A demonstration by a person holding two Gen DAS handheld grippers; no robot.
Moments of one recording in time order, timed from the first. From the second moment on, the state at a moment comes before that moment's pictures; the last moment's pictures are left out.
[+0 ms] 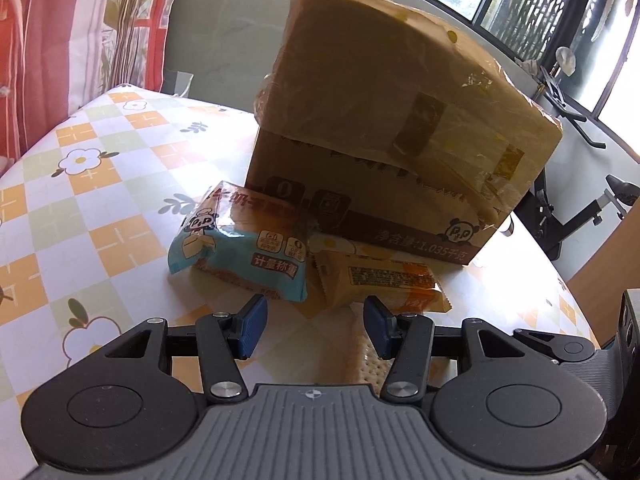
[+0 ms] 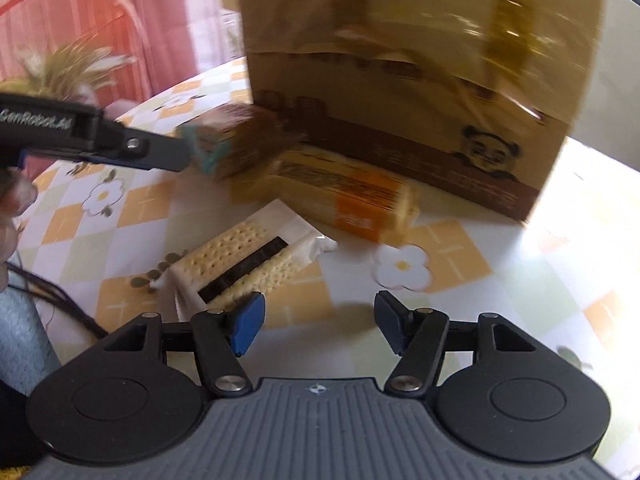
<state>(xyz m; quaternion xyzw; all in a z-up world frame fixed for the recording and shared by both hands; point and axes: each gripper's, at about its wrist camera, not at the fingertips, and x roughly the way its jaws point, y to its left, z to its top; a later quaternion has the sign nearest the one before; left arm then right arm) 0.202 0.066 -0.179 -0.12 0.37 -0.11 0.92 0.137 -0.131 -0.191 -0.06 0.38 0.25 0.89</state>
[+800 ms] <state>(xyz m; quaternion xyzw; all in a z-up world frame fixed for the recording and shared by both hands) 0.200 0.081 -0.177 -0.12 0.36 -0.07 0.92 0.168 -0.088 -0.183 -0.06 0.37 0.26 0.89</state>
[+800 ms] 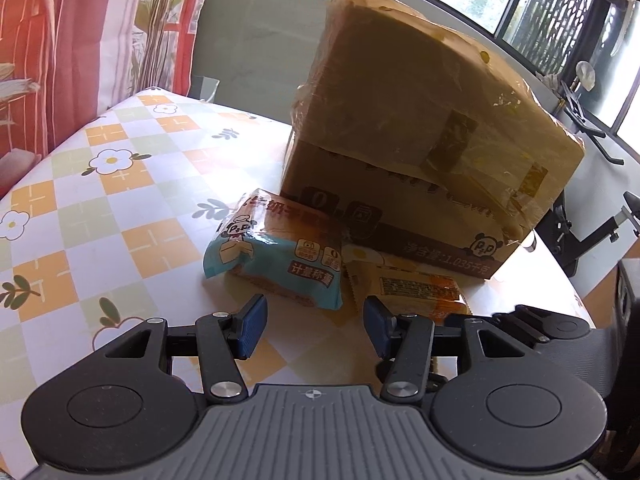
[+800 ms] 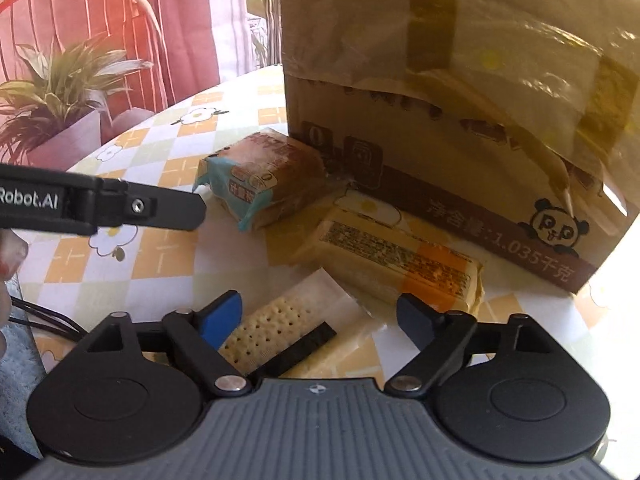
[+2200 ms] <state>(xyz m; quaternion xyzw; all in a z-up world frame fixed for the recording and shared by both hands) 0.305 -0.025 -0.199 0.06 0.40 -0.25 0.88 0.158 -0.210 -0.200 0.04 0.37 0.20 0.91</state>
